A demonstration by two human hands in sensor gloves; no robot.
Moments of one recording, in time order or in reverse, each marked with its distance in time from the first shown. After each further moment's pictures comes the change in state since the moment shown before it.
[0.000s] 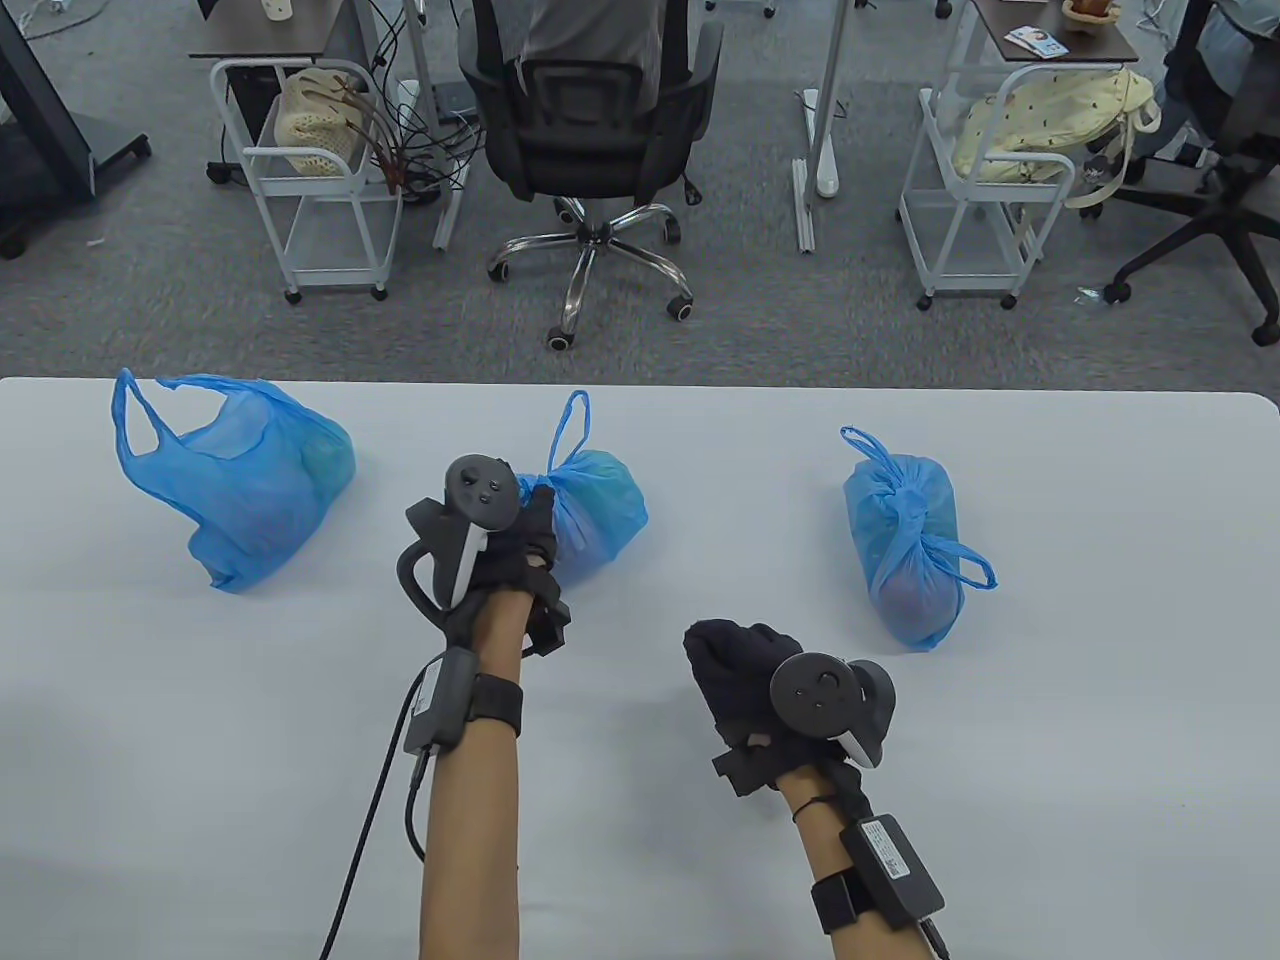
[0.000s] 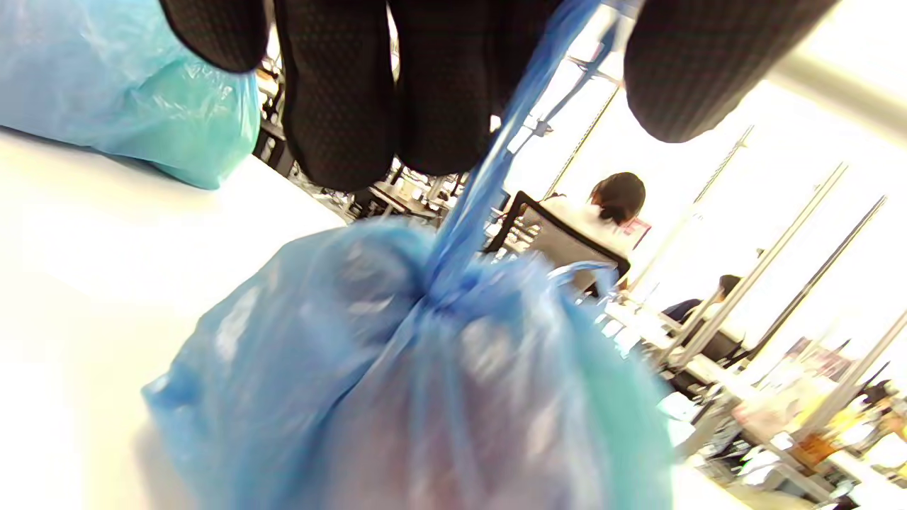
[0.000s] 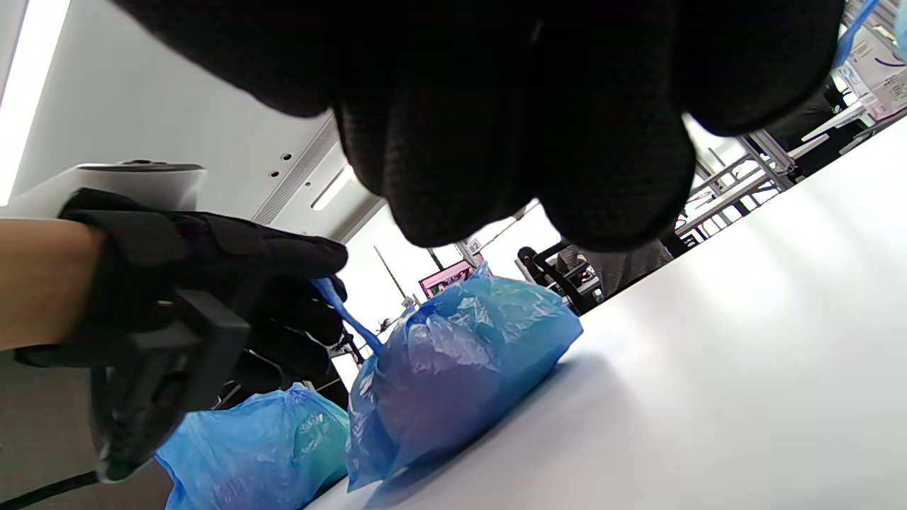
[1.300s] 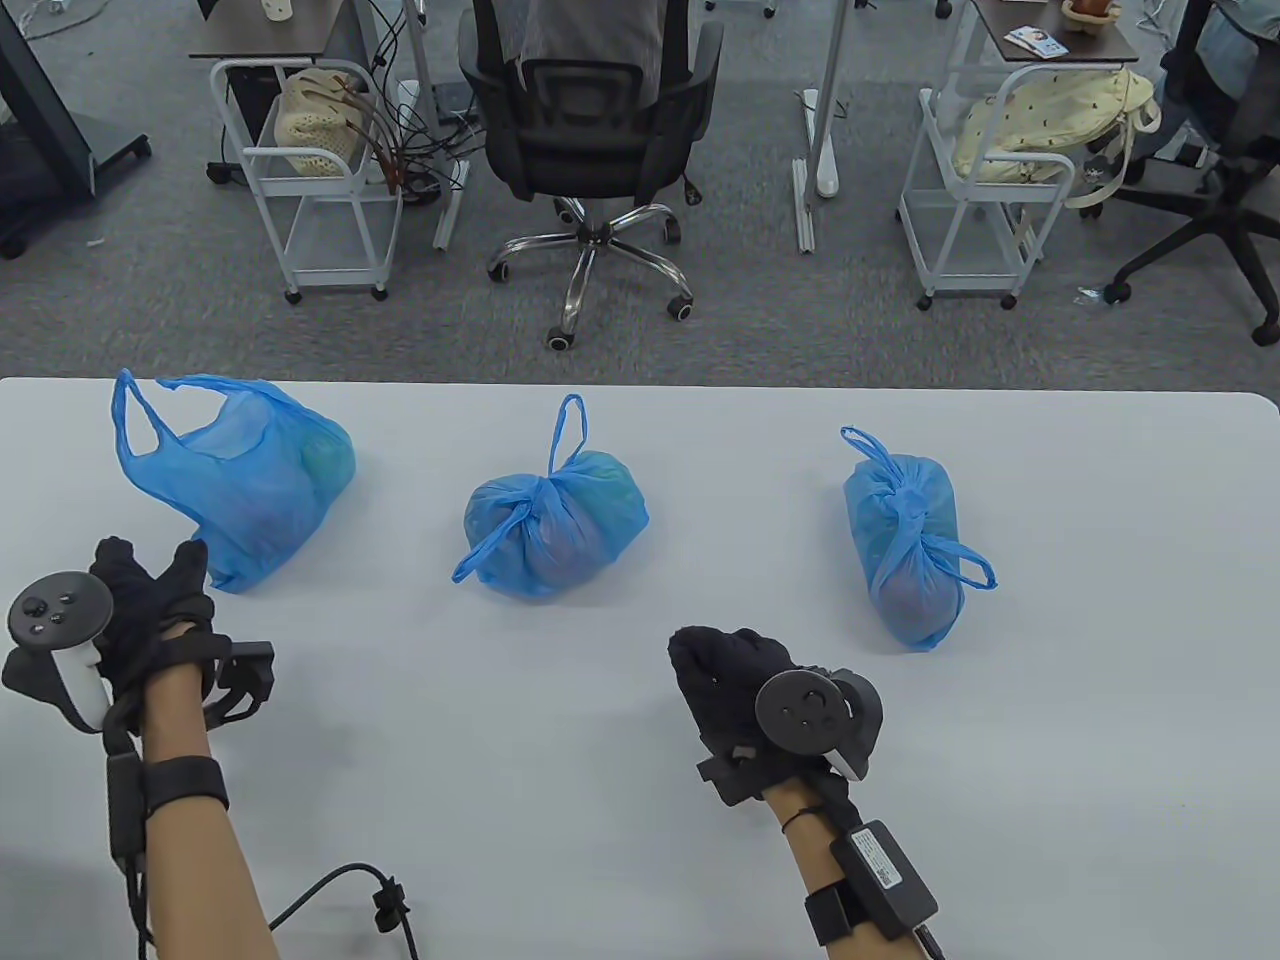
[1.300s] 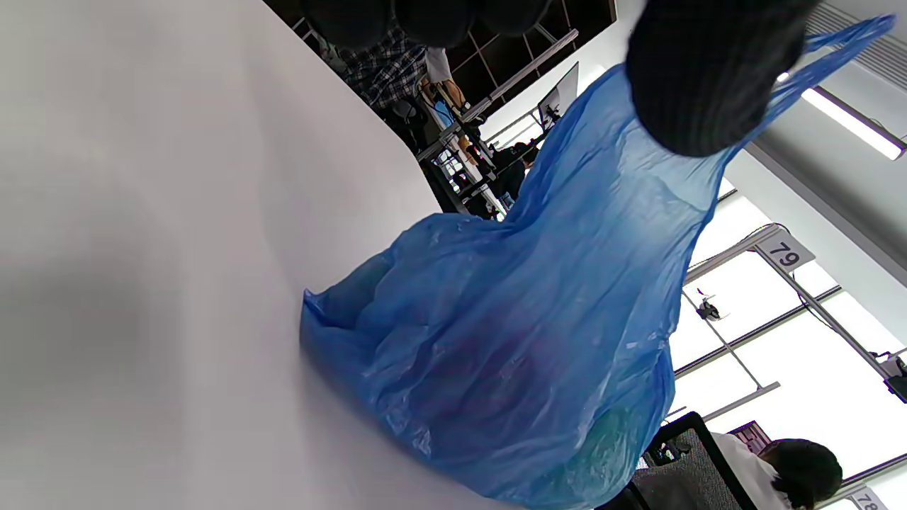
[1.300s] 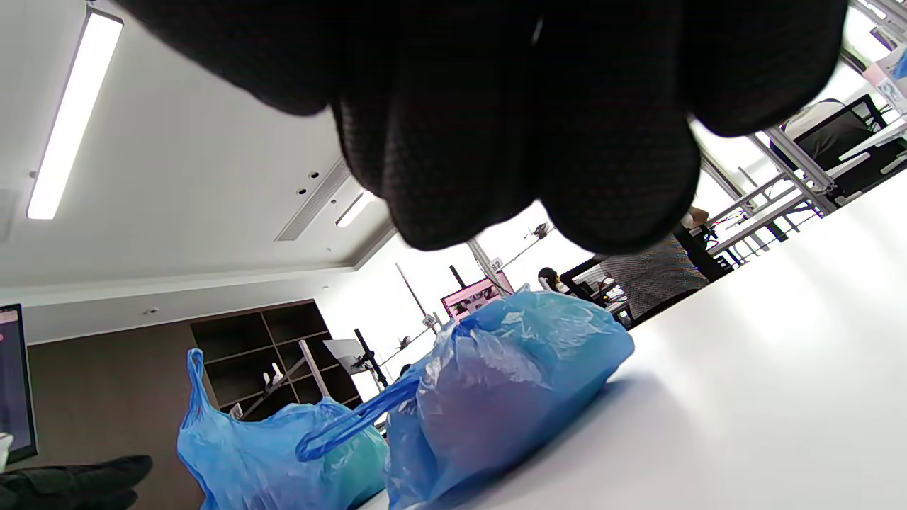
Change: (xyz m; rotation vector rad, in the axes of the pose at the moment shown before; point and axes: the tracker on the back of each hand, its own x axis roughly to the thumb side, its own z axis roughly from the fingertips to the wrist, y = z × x) left_hand -0.267 0.120 -0.023 0.217 0.355 0.372; right_hand 0.018 0.006 0.003 -0.044 -0.056 -0.015
